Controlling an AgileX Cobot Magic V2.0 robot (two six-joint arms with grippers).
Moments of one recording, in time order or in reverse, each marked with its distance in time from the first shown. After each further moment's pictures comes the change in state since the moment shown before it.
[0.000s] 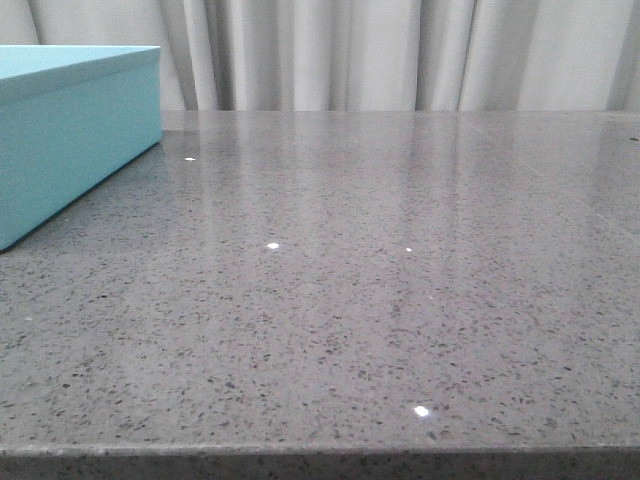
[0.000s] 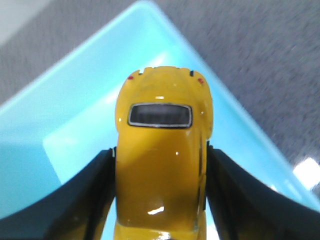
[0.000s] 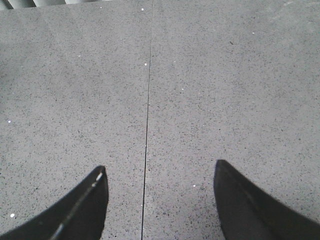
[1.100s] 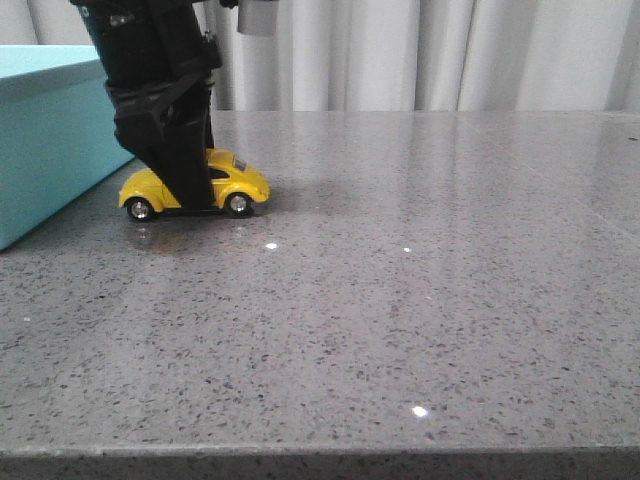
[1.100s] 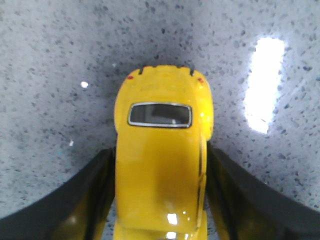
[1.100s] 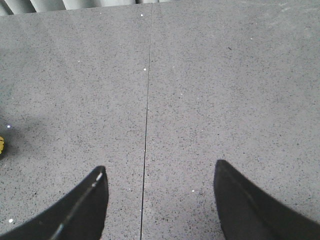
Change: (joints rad) left arm -0.383 0.059 0.426 -0.044 -0.213 0.431; right arm 0.000 0.000 0.000 -0.004 -0.016 0.000
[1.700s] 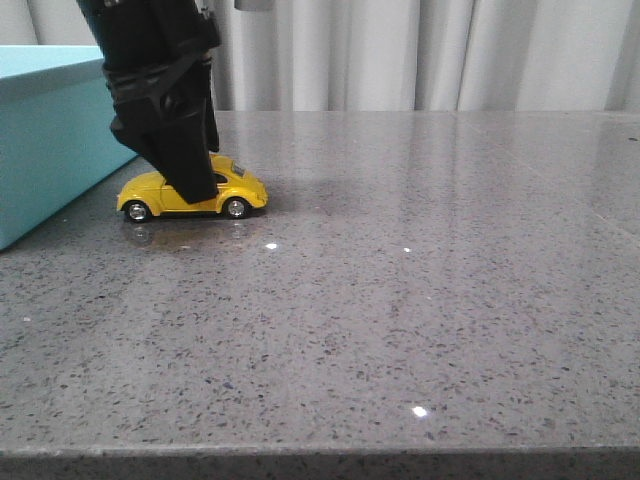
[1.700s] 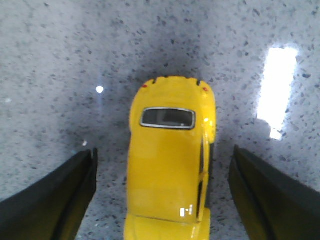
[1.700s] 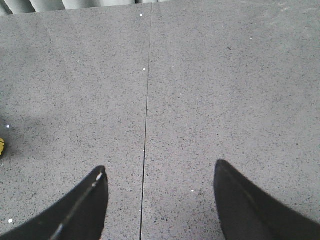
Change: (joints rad) left arm 0.000 -0.030 0.034 0.000 -0.046 0.000; right arm 0.000 0.000 0.000 -0.001 0.000 0.000
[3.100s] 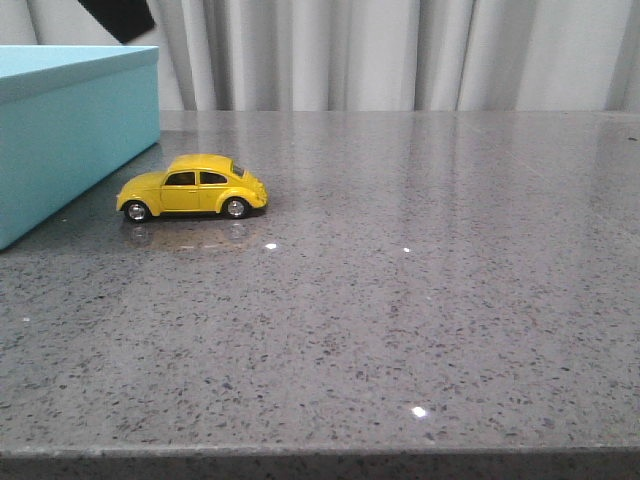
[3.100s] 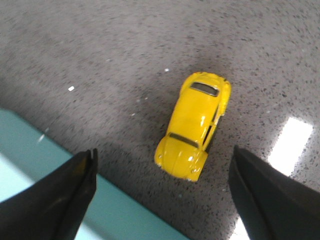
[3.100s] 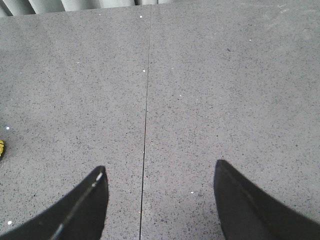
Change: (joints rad) left arm 0.056 -0.262 0.012 -0.010 0.050 -0.245; right arm 0.000 0.000 0.000 -0.002 -0.003 0.000
